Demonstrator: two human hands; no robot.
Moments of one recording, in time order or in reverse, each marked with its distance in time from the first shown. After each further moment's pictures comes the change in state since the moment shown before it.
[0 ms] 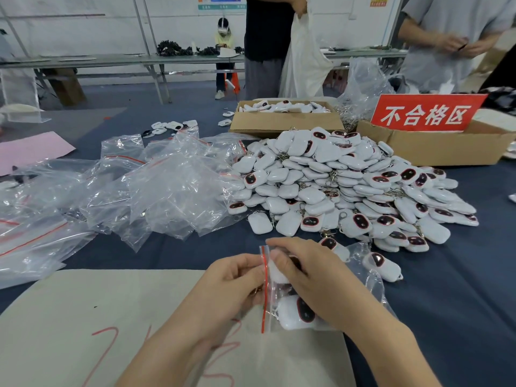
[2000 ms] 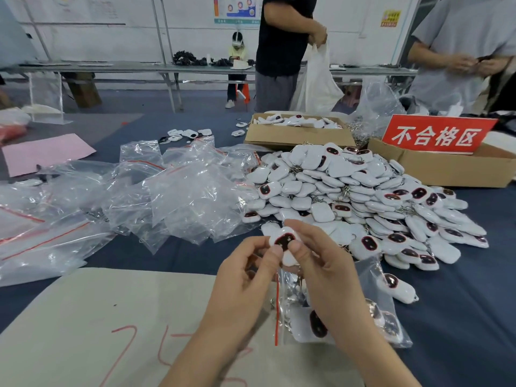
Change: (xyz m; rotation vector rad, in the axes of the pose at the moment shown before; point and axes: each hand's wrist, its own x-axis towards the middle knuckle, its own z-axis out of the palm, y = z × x) left_hand 0.002 0.000 0.004 0.266 0.233 0.517; right_hand 0.000 -0.045 0.004 0.786 0.316 0.030
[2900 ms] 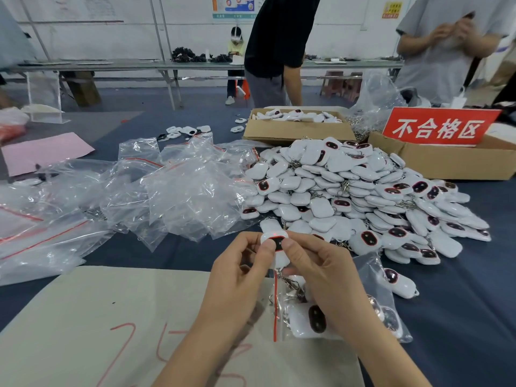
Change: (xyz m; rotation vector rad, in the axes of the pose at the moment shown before) left_hand 0.003 -0.007 -0.007 0.116 0.014 0.000; right_hand 0.001 0.005 -0.008 0.010 -0.047 0.146
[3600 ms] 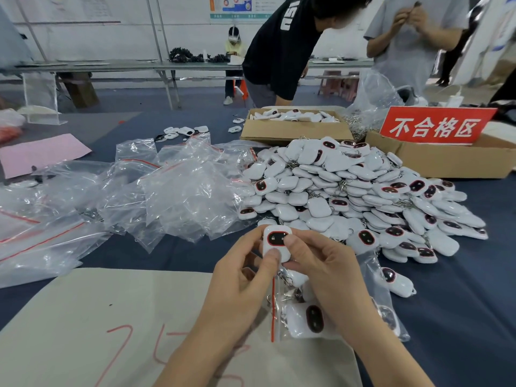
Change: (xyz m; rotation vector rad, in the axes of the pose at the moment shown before) left_hand -0.004 0.004 0.005 0.005 -0.062 0.069; right_hand 0.002 0.001 -0.004 0.110 0.028 0.006
